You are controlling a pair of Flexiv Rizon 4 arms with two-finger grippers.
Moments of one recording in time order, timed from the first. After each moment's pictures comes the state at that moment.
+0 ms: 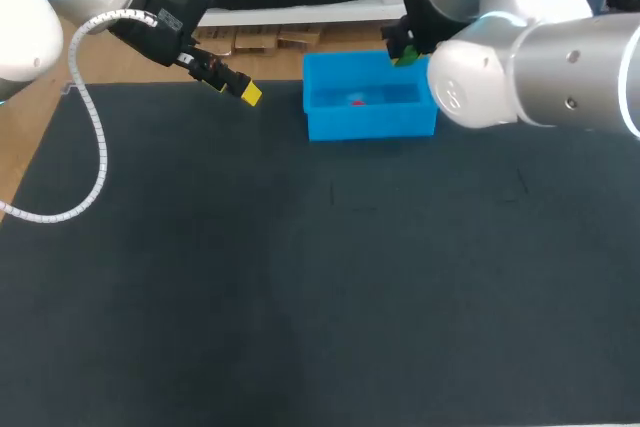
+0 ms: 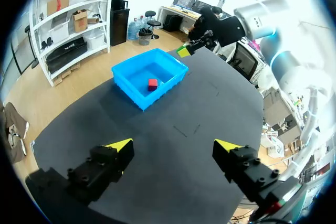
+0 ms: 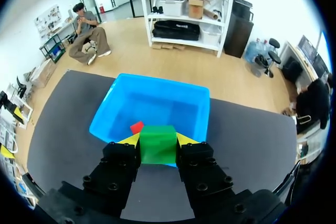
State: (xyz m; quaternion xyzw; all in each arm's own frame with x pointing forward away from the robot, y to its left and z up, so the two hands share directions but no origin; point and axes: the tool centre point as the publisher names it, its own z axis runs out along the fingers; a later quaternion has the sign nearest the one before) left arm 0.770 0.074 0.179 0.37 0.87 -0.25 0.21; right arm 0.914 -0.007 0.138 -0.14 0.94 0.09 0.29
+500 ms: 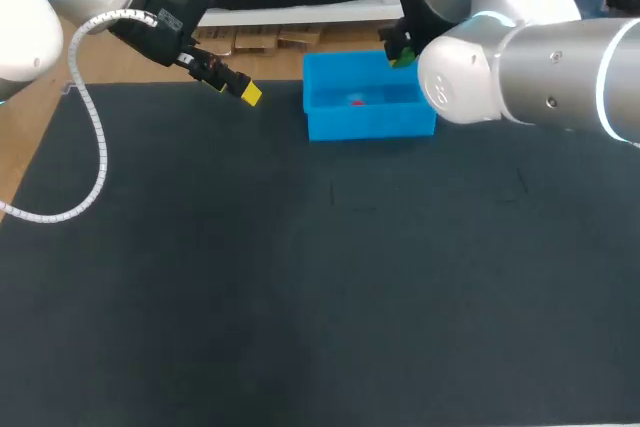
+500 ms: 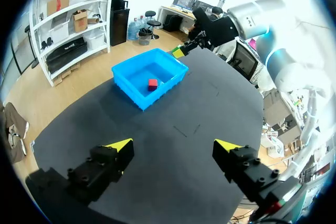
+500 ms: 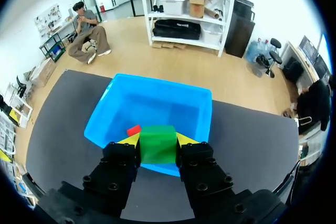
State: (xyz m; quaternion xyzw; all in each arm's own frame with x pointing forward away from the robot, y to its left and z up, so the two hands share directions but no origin) left arm 0.770 0.074 0.179 0.37 0.87 -0.25 0.21; right arm 0.929 -0.005 0.127 -0.14 0.94 0.09 0.29
